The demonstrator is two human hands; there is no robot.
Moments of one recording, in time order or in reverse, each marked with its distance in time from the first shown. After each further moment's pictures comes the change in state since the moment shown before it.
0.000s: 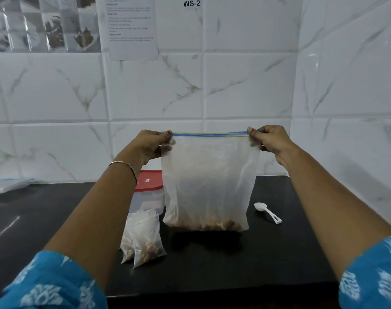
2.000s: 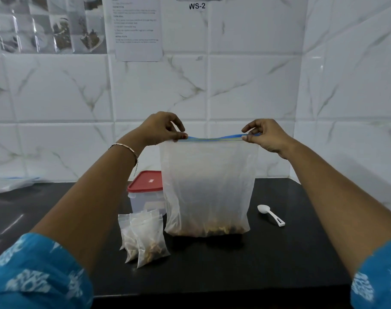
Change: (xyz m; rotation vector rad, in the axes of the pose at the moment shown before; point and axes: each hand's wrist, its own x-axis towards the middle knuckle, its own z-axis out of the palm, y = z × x) left_hand -0.005 0.041 -0.004 0.838 -0.138 0.434; right_hand 0.009 -0.015 0.006 -0.391 -0.181 -0.215
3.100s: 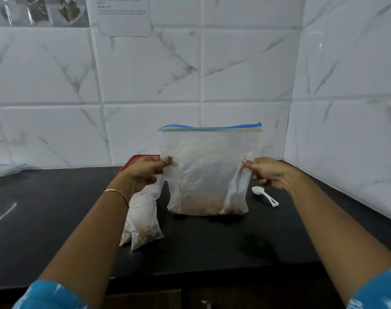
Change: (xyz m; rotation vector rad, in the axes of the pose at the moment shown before) left_hand -0.068 -0.067 0.096 -0.784 -0.133 -0.527; right_hand -0.066 0.087 0.045 0.350 -0.226 0.550
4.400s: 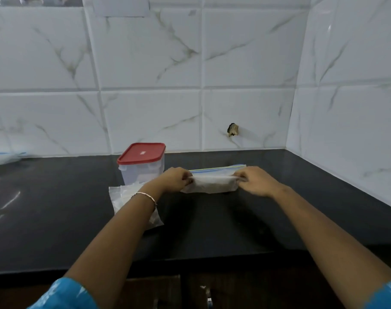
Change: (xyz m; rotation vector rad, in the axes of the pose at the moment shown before) left_hand 0.025 -0.042 0.062 1.120 -0.157 0.173; right_hand -0.005 0.044 0.035 -1.003 -0.025 -0.381
